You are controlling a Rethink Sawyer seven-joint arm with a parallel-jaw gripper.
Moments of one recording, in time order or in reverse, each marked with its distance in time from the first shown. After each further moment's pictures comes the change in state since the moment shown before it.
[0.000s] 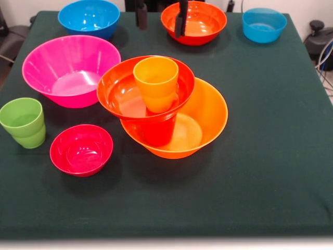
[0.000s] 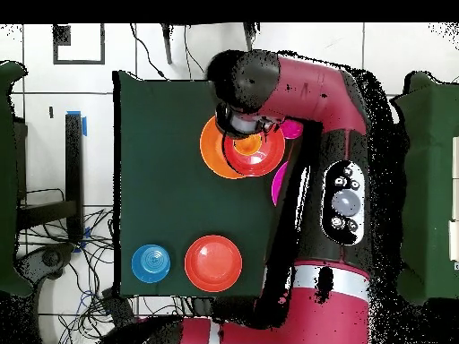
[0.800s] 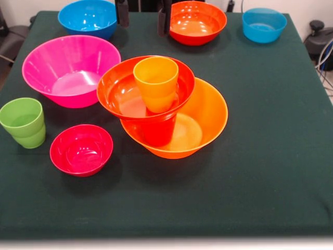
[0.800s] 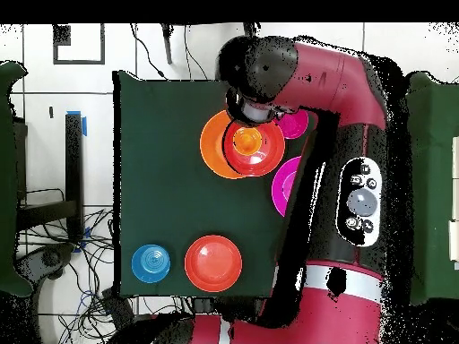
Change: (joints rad) arm -0.017 0.006 0.001 -0.073 0.000 0.002 0.000
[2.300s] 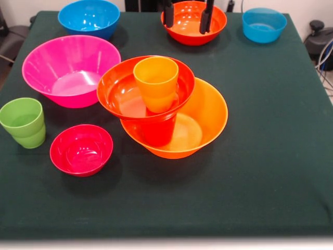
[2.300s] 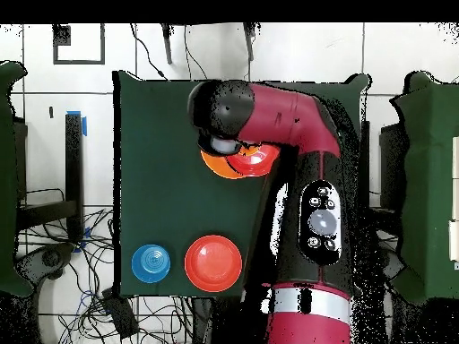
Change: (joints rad) arm 0.070 -0.085 -0.015 0.278 0.028 -0.169 0.000
